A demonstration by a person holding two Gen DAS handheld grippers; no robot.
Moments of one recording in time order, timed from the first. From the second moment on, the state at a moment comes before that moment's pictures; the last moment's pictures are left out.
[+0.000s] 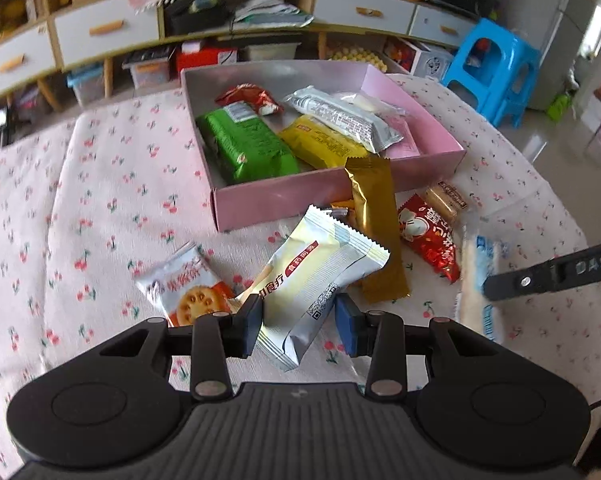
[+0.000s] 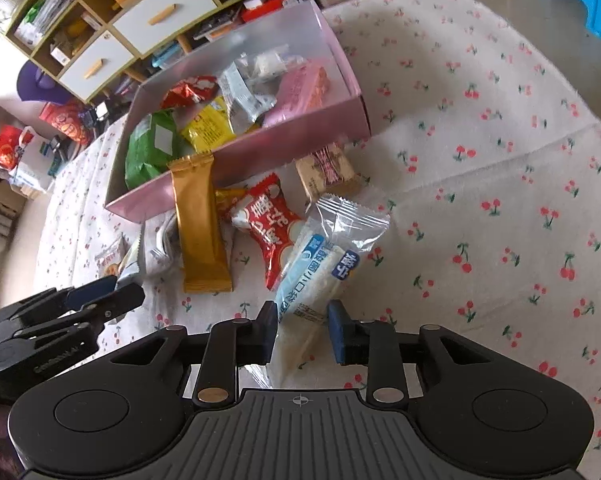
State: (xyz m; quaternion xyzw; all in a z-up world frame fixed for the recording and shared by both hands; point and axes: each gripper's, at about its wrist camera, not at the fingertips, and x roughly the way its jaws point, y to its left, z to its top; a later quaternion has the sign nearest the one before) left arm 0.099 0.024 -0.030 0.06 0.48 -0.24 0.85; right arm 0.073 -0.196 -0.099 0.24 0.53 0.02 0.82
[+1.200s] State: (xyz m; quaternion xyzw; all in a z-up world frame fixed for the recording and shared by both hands) left arm 0.095 0.029 0.008 -0.08 0.47 -0.23 0.85; right arm 0.073 -0.208 -0.056 0.31 0.46 0.04 0.83
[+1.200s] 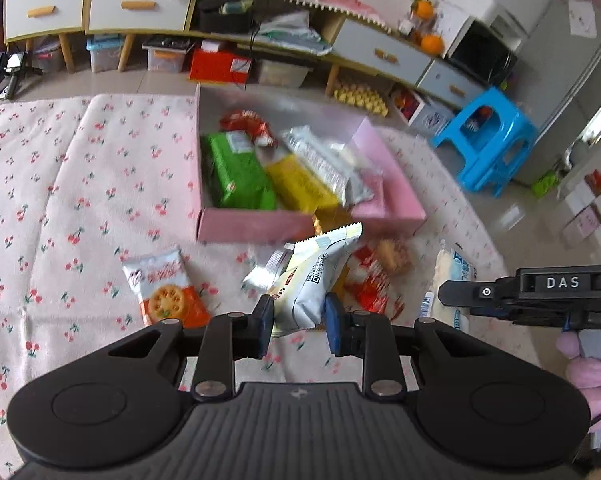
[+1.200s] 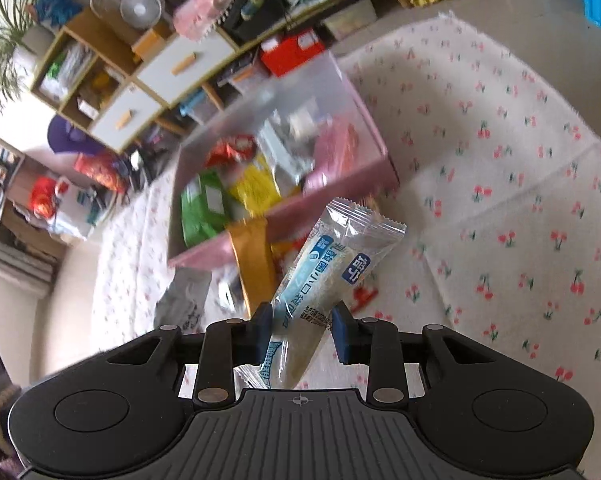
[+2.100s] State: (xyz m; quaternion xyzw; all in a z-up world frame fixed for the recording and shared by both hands) left arm 0.172 0.003 -0.017 -0.18 0.38 -0.17 0.89; right arm 0.155 -0.231 -0.050 0.28 0.38 -0.03 0.88
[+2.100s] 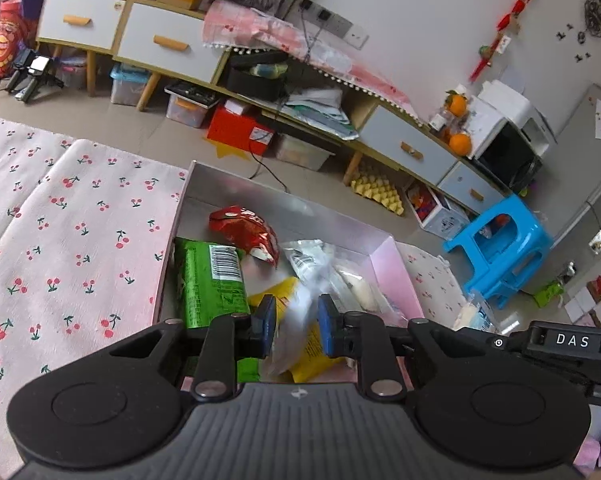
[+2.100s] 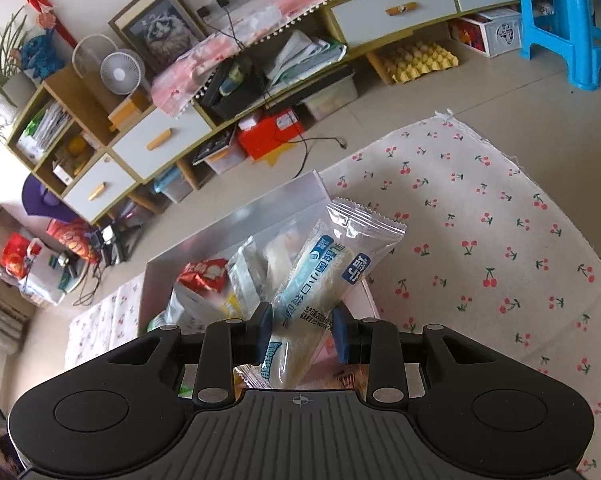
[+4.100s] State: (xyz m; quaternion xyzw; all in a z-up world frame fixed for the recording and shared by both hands) left arm 0.122 0.036 0.001 -0.06 0.45 -0.15 0.88; right arm 0.131 -0.194 -0.034 0.09 0.44 -0.01 0.89
